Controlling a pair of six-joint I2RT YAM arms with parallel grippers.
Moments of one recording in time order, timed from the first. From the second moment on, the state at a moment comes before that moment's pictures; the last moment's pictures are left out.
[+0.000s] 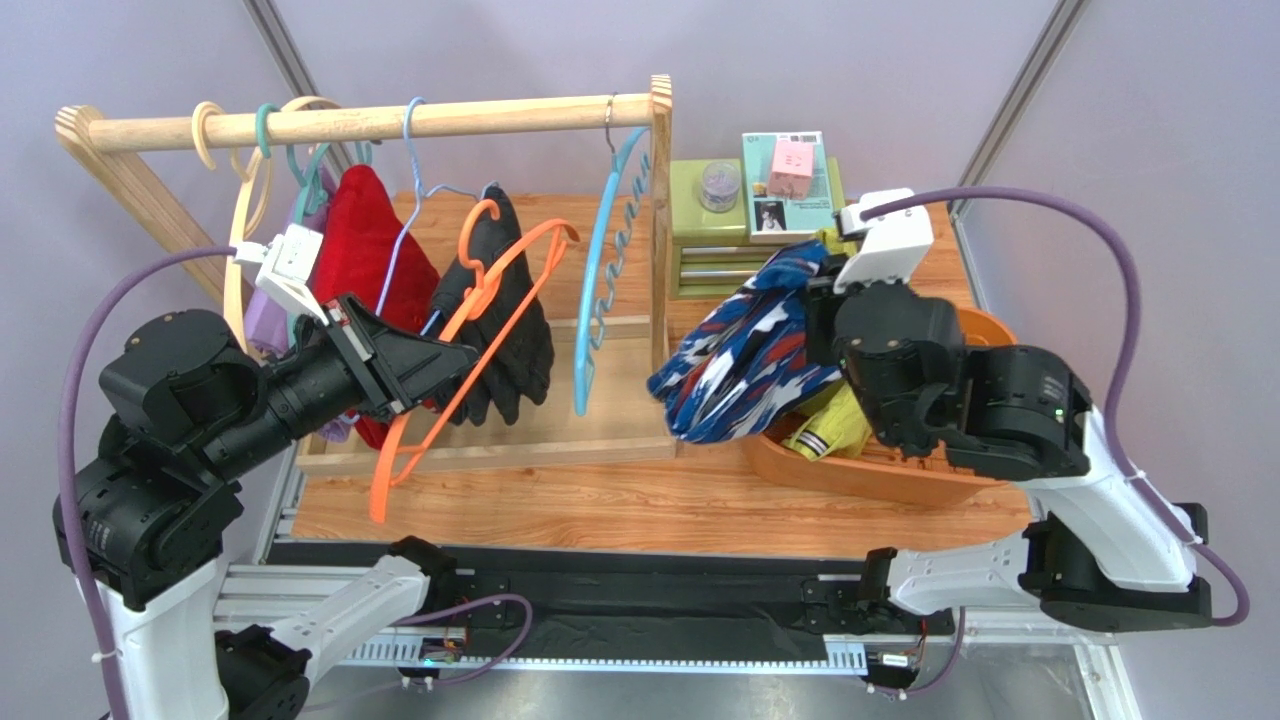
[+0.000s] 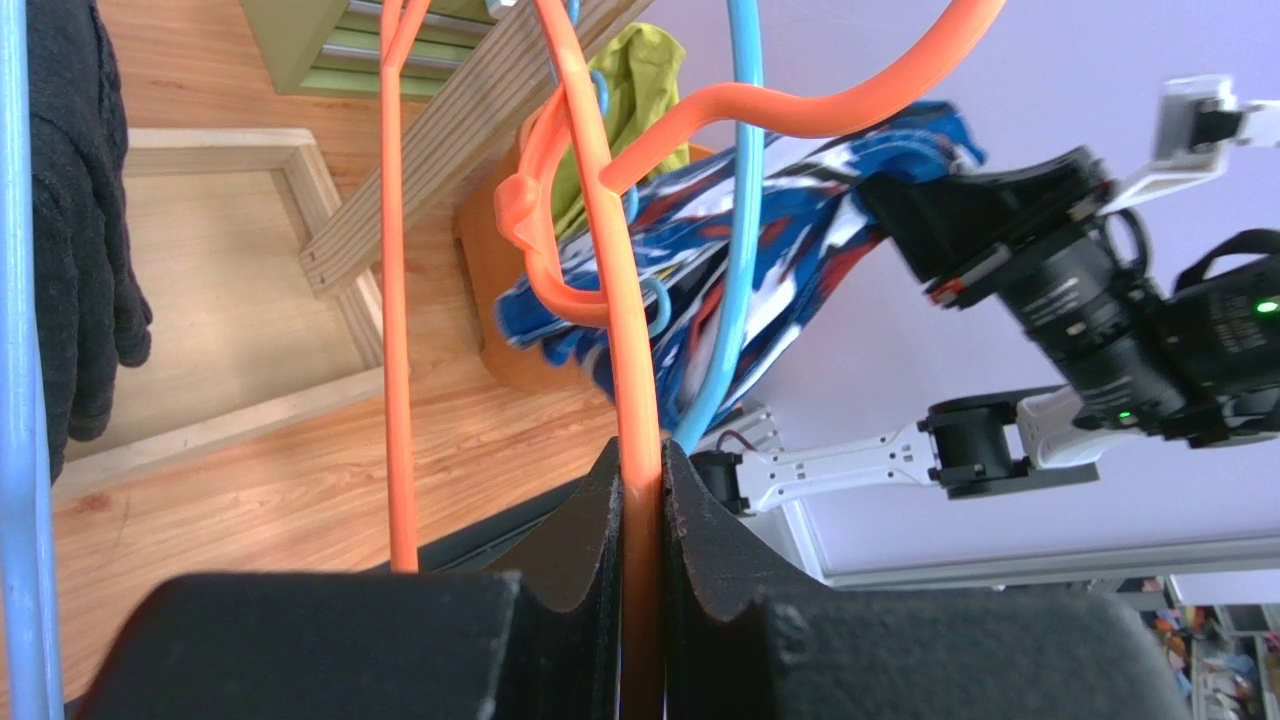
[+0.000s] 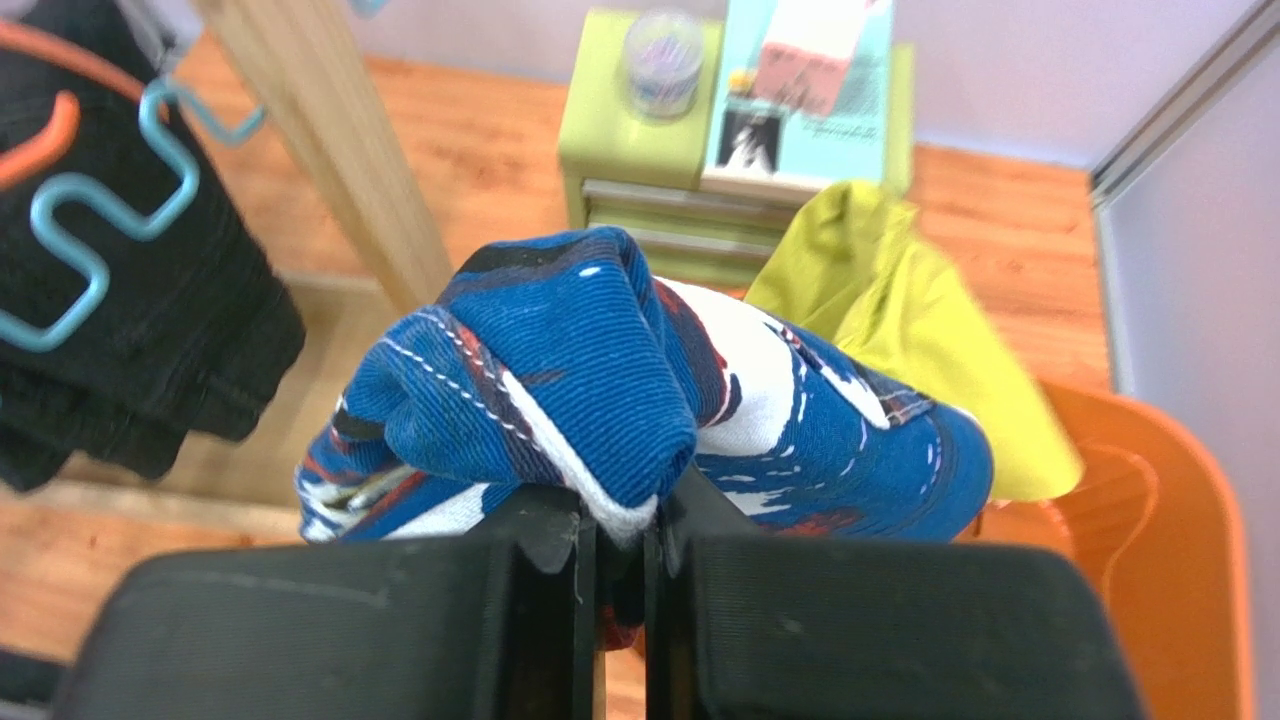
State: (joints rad) left arm -0.44 0.90 1.87 -1.18 0.30 -0.74; right arm 1.20 1.18 1.84 -1.12 0.97 0.39
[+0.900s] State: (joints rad) left arm -0.44 0.90 1.83 -1.16 0.31 -0.74; right arm 1.35 1.27 1.95 -0.35 1.45 -0.66
